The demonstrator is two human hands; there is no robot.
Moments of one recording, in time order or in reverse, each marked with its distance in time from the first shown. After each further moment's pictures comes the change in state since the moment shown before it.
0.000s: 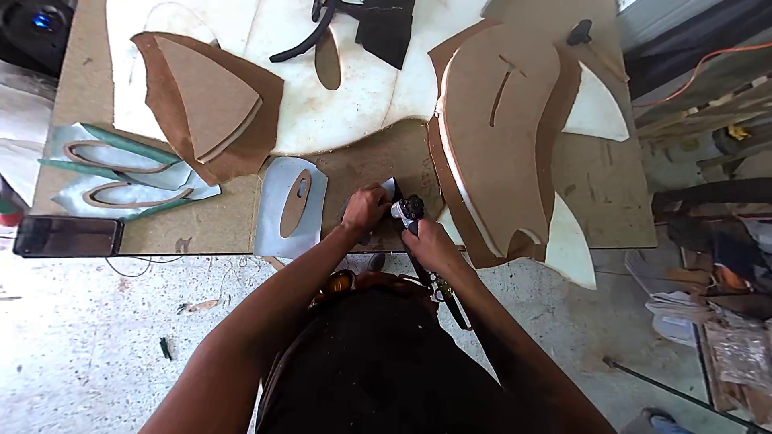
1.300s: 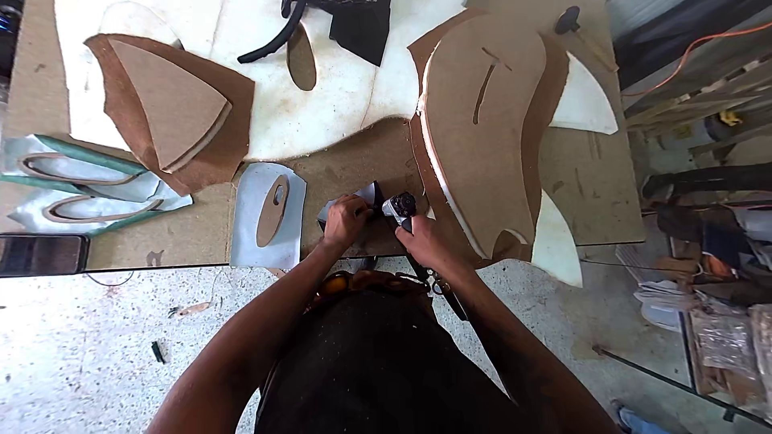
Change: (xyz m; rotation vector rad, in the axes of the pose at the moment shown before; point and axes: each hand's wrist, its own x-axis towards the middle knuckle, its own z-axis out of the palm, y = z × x) left_hand -0.015 -0.002 0.023 -0.082 0.219 -0.008; right_hand 0.023 0.030 -0.025 0.038 -0.063 0.002
